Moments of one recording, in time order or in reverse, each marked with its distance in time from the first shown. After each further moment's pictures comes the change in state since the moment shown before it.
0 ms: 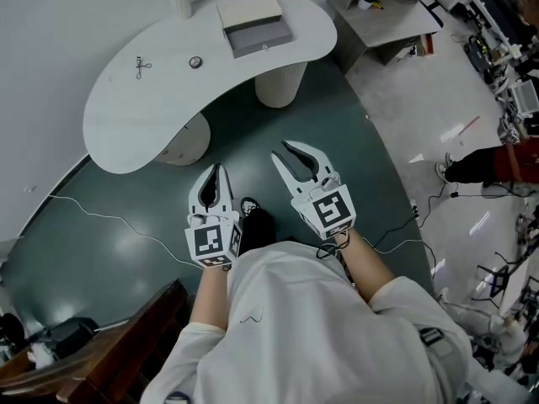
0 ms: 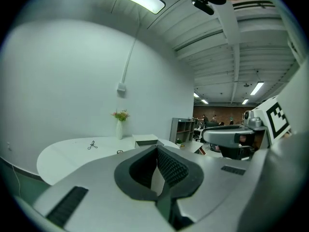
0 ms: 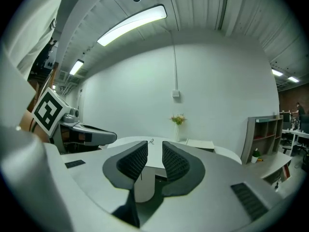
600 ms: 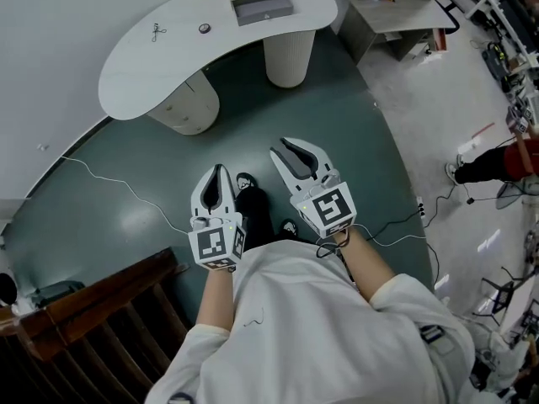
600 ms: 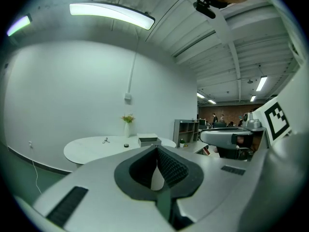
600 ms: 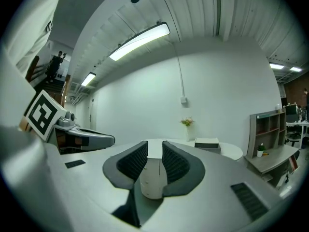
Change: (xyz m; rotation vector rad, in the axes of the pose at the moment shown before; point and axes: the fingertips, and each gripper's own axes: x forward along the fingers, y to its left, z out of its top) left arm -0.167 -0.114 -0.042 0.011 -0.042 0.140; right arm -0.168 0.074 -0.035 0.029 -0.066 0.110
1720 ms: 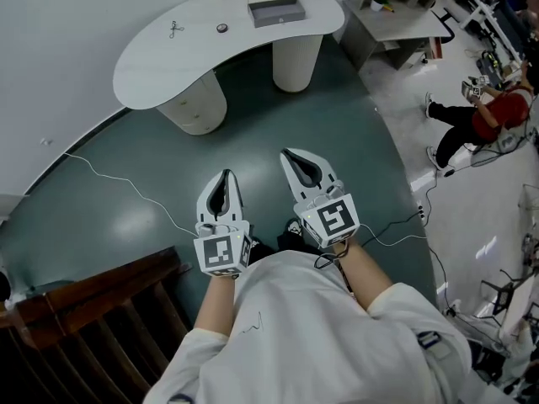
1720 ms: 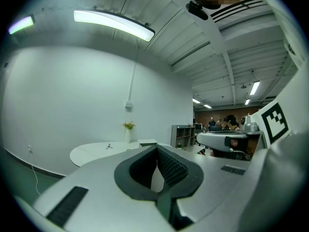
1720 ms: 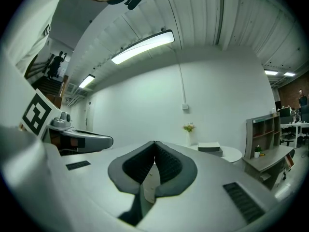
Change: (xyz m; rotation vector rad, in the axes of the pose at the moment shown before) left arm -0.096 0.027 0.020 0.019 -0.069 -0.045; right arm -0.027 0.100 0.022 -0.006 -0.059 -0.043
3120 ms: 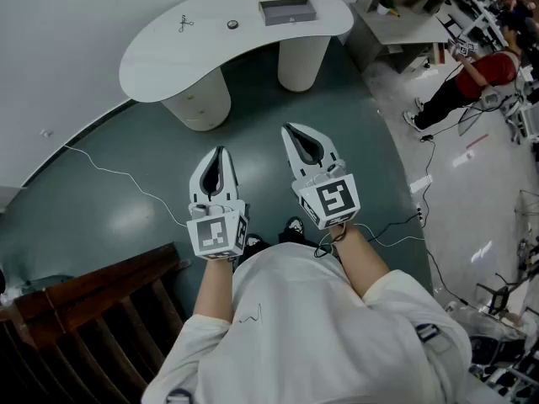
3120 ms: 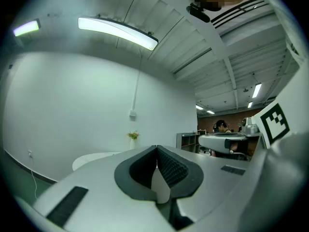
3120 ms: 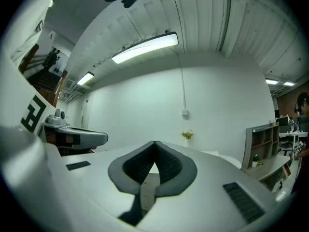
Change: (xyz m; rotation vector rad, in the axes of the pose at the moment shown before) left arm 0.014 0.049 0.038 0.005 -0.097 0.038; right arm 0.047 0.001 0.038 -0.045 -0.036 -0.061
